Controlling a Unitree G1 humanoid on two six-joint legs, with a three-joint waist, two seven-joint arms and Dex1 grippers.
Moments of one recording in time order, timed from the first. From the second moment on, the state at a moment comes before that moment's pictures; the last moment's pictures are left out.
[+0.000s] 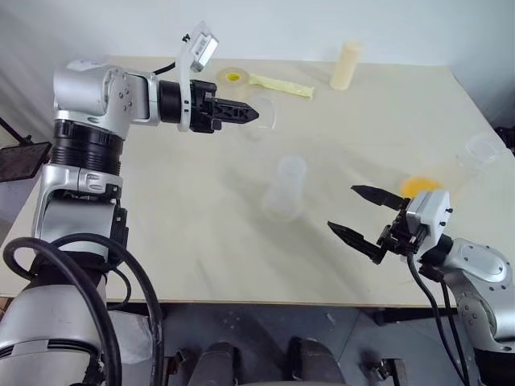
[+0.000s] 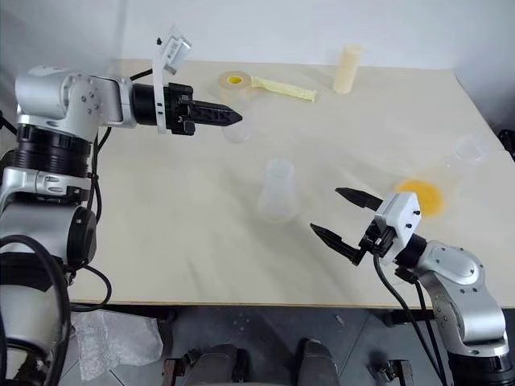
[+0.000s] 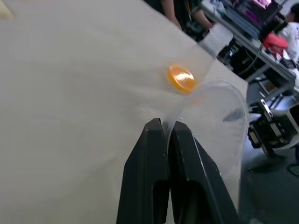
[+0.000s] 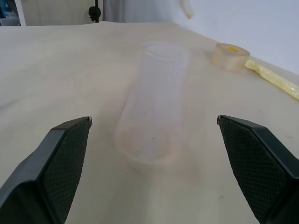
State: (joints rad) left arm -1.46 0.57 -0.16 0.67 -0.45 1.13 -1.05; right arm -0.06 -0.64 -0.21 -0.40 0.54 0.20 0.84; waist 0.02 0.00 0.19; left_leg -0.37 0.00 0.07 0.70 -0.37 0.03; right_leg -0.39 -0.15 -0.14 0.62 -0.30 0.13
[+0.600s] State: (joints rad) left arm -1.60 0.51 -0.30 0.90 -0.27 1.04 -1.38; right arm -0.03 -0.64 -0.22 -0.41 0.54 0.20 0.81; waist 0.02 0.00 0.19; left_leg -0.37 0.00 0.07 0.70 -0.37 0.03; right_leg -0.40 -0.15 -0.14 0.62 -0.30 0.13
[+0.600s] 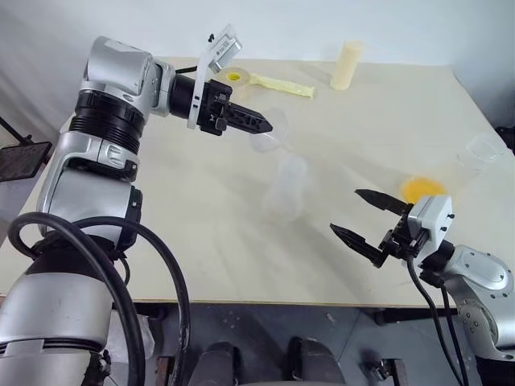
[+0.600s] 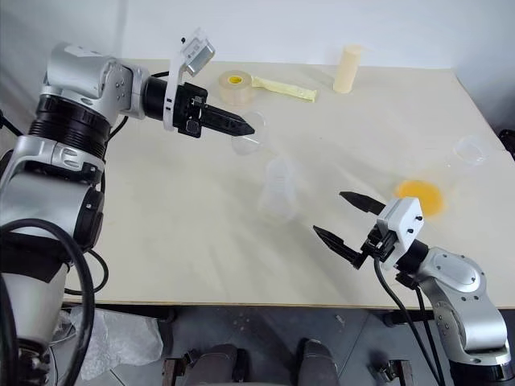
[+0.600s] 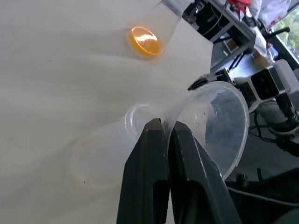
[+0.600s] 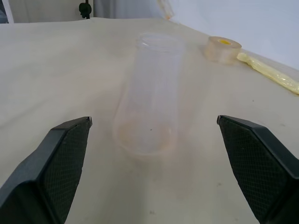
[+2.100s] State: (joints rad) left arm -1.72 0.28 -0.24 1.27 -0.01 0.80 -1.41; right arm 0.00 -0.61 -0.22 -0.41 0.51 0.16 0.79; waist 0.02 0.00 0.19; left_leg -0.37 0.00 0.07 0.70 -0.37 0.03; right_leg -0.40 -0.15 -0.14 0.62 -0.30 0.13
